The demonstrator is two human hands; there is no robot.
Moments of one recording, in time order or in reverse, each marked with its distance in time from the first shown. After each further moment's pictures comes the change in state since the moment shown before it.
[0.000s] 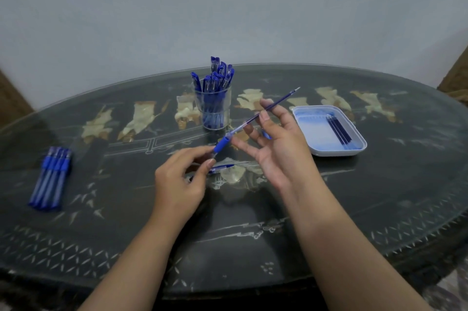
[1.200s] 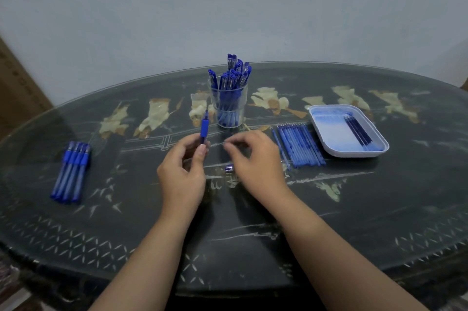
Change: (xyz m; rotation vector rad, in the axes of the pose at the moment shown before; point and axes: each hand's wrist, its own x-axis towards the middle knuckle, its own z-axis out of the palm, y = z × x) left_hand 0.005 -0.006 -0.004 -0.194 0.193 -0.320; right_hand 0.012 0.067 -0.006 -1.310 -0.022 -0.525
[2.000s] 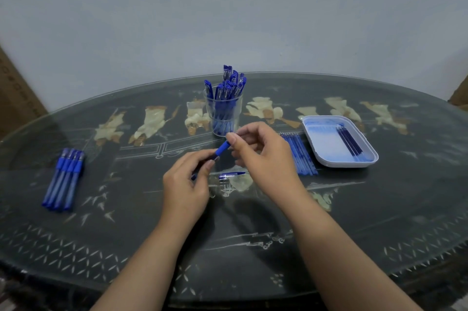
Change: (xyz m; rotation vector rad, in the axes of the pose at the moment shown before) left_hand -0.001 -0.005 0.004 0.157 -0.123 0.286; right_hand 0.008 -0.022 -0.037 0.361 -0.078 0.147
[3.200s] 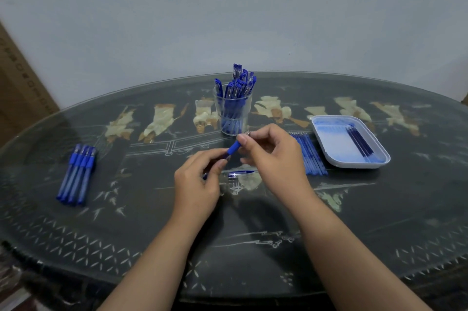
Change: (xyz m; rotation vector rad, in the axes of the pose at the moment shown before) left_hand -0.001 0.000 0.000 -0.001 -0.010 -0.010; right_hand -0.002 0.002 0.005 0.128 0.032 0.001
